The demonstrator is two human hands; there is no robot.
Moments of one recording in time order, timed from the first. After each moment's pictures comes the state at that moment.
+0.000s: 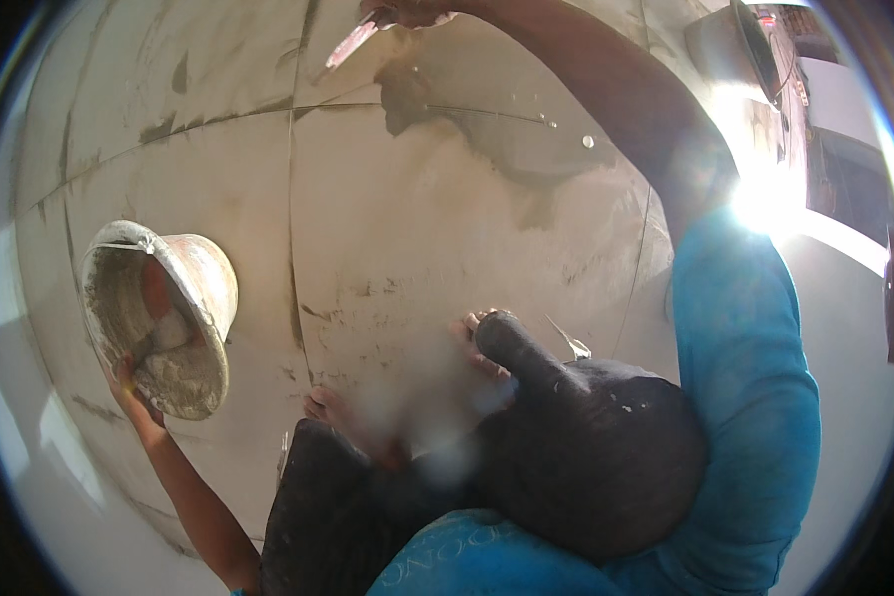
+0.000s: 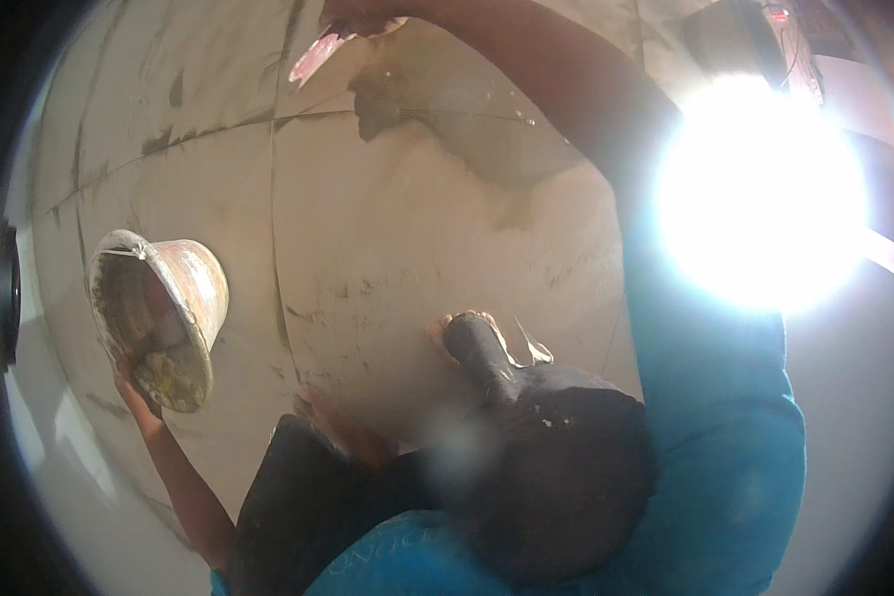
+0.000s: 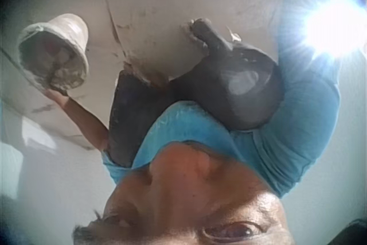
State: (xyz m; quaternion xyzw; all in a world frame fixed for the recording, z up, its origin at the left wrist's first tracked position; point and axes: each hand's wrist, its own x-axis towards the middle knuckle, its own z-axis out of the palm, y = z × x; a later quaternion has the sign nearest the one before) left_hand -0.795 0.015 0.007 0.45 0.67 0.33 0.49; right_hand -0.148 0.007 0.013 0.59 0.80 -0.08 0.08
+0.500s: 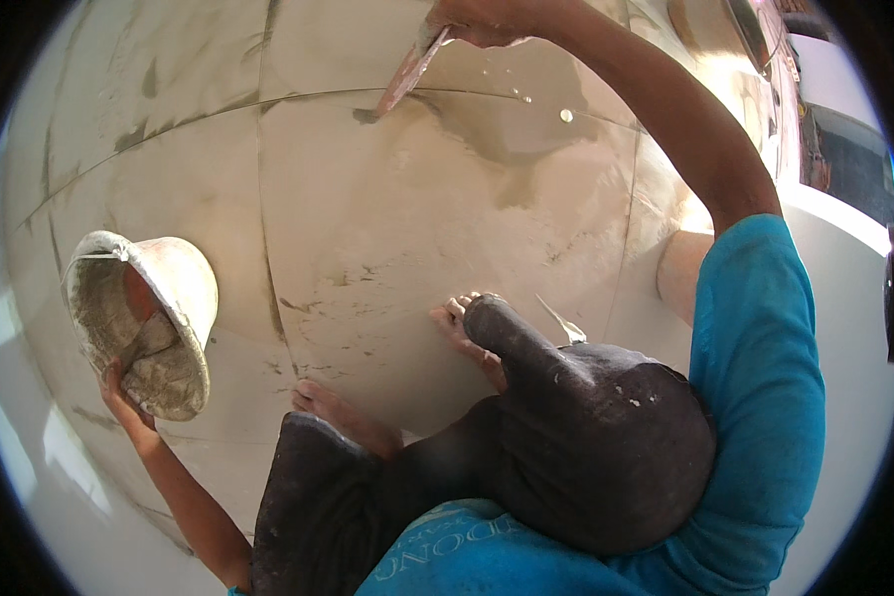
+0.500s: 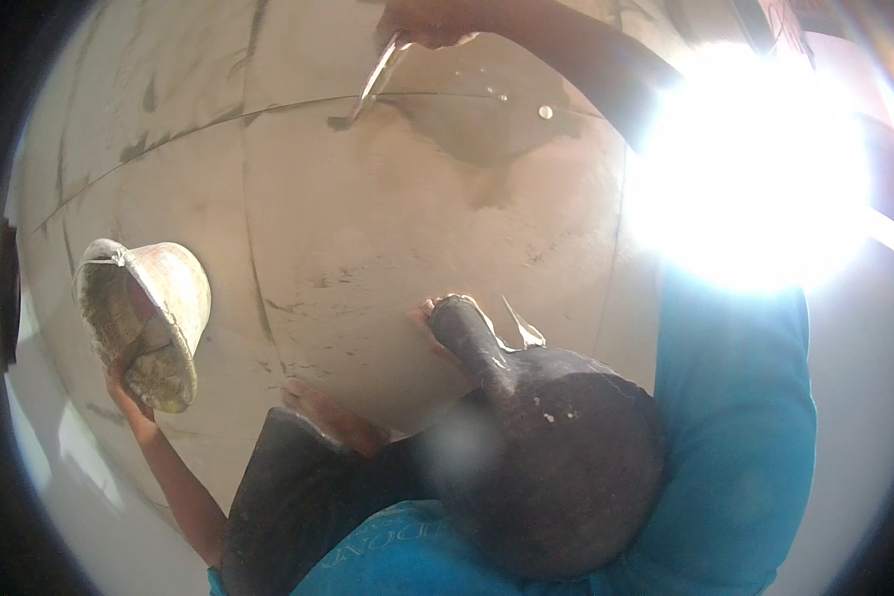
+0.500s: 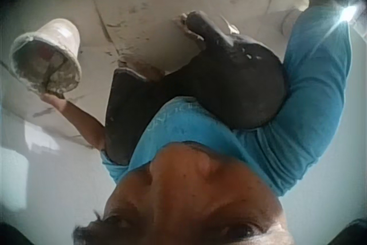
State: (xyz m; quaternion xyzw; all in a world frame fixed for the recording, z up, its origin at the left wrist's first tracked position) left_hand -0.779 0.014 0.012 0.47 0.65 0.32 0.50; right_hand -0.105 -0.101 0.012 0.56 0.83 -0.04 0.05
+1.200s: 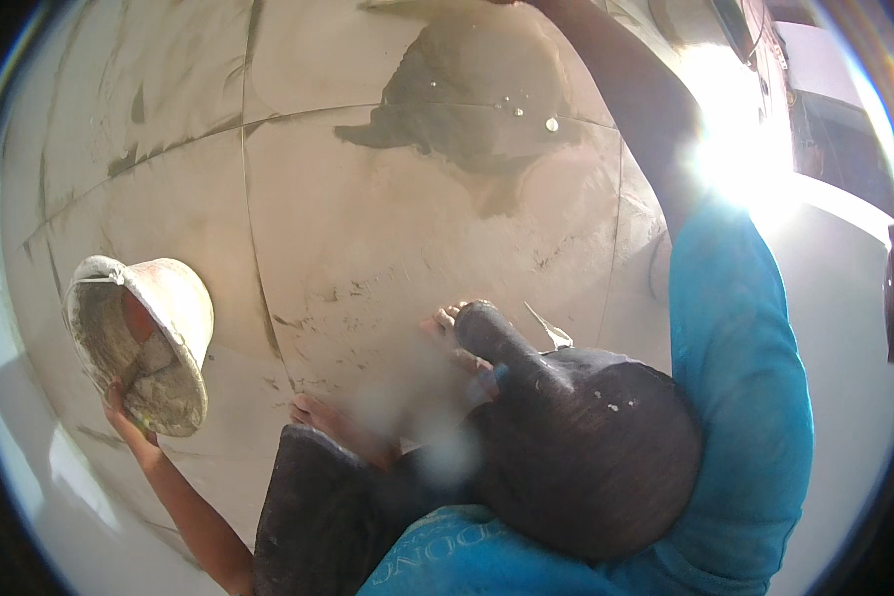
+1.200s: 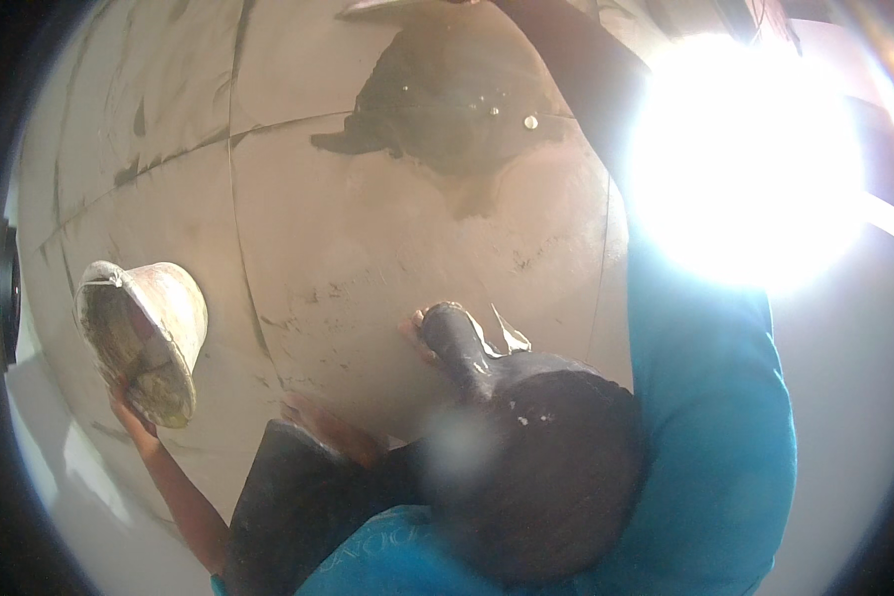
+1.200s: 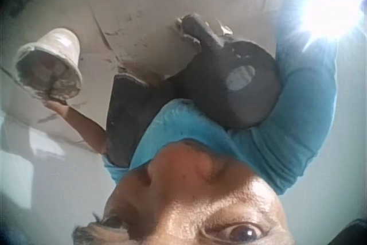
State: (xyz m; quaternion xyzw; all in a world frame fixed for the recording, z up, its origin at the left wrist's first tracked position) left_hand -0.779 0.009 0.015 0.47 0.66 0.31 0.50; right_hand -0.030 -0.097 0.005 0.79 0.61 -0.06 0.00
